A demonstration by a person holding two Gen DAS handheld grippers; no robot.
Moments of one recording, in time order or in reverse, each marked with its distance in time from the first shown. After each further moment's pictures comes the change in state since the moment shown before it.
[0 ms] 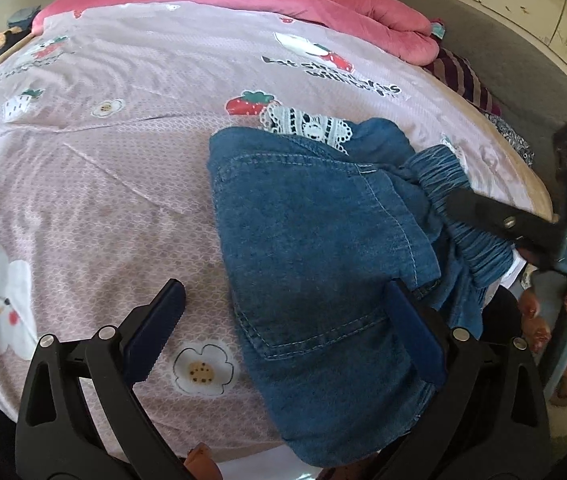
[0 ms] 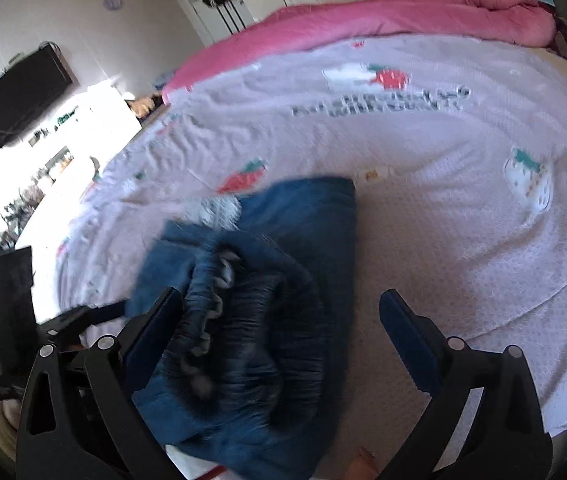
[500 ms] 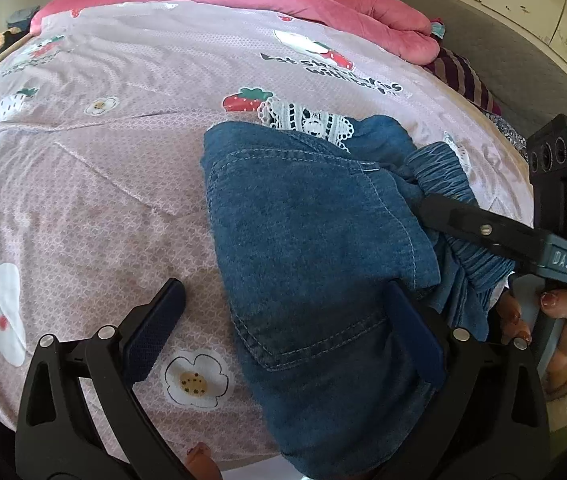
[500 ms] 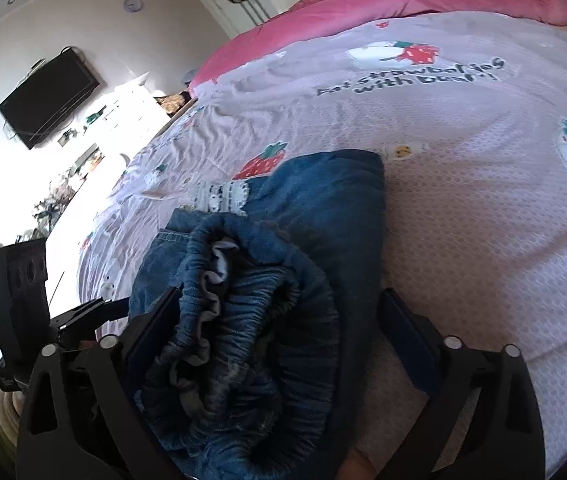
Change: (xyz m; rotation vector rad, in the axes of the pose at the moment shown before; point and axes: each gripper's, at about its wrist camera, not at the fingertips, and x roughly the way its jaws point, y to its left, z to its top) left arm 0.010 -0.001 0.003 -0.002 -0.002 -0.001; right arm 0.026 -0.007 0.001 -0.012 0.019 0.166
